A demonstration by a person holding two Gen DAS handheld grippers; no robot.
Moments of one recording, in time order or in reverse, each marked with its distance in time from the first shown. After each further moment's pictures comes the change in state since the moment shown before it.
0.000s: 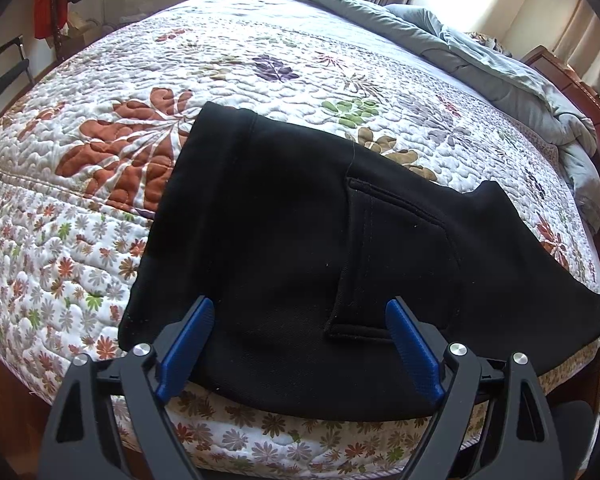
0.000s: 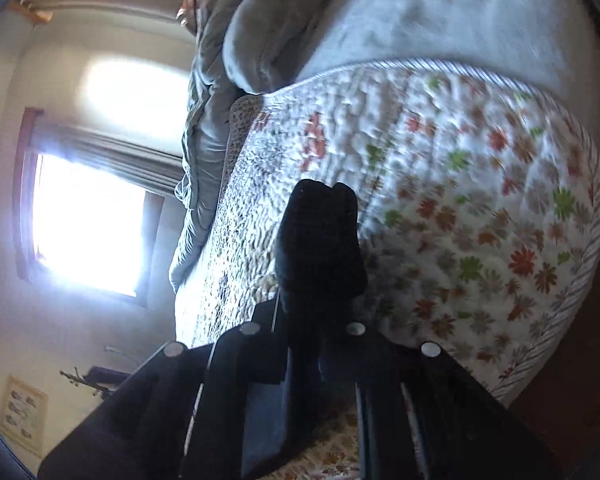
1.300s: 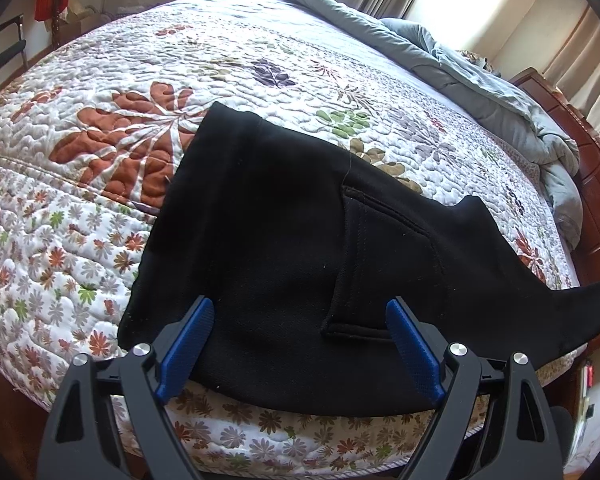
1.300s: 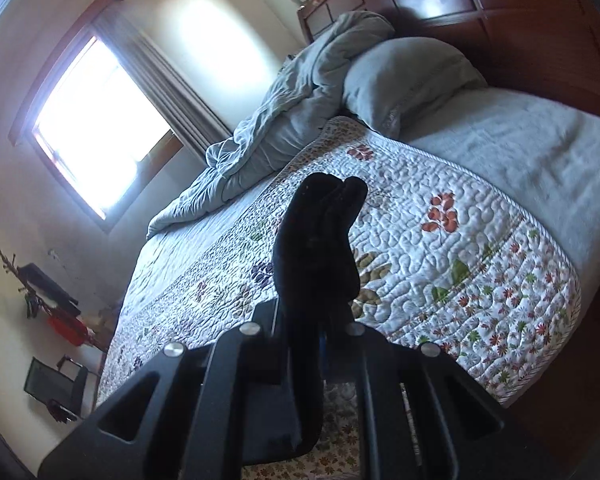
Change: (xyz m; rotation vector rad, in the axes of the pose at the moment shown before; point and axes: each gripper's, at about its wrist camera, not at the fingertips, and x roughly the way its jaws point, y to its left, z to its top) left arm -0.010 0.014 -0.005 -0.048 -0.029 -0.097; right arm -0.035 0.193 -0.046 -0.494 -0.056 -0.108
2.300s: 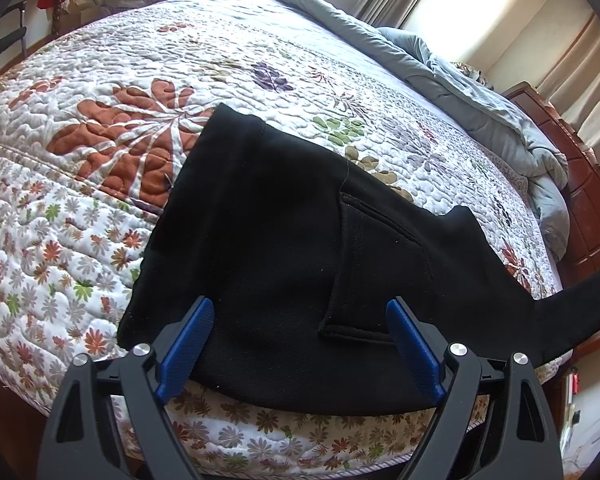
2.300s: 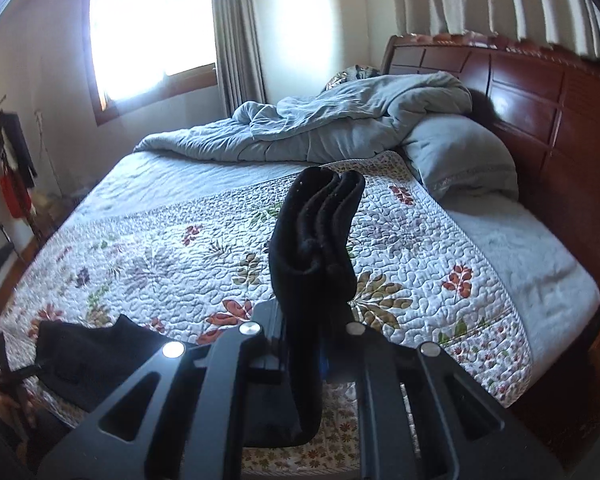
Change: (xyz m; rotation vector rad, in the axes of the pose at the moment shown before) left arm -0.009 0.011 -0.002 -0.033 -0.021 -0.053; right arm 0.007 0.162 -0.046 -0.517 0.020 -0.182
